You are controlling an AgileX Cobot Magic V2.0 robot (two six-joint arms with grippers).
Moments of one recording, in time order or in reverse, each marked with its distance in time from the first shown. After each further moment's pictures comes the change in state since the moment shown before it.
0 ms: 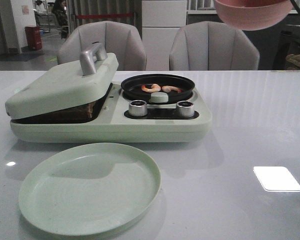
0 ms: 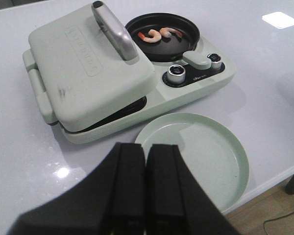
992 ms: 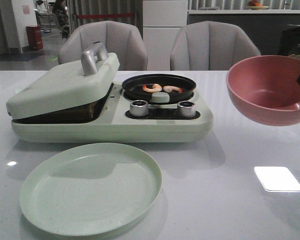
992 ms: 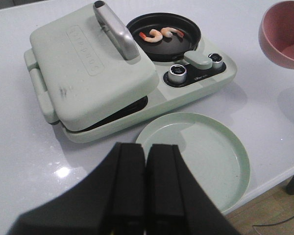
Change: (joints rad) left arm 0.000 0.000 0.000 0.000 0.000 0.000; right arm -0.031 -0.363 0.971 0.087 -0.567 -0.002
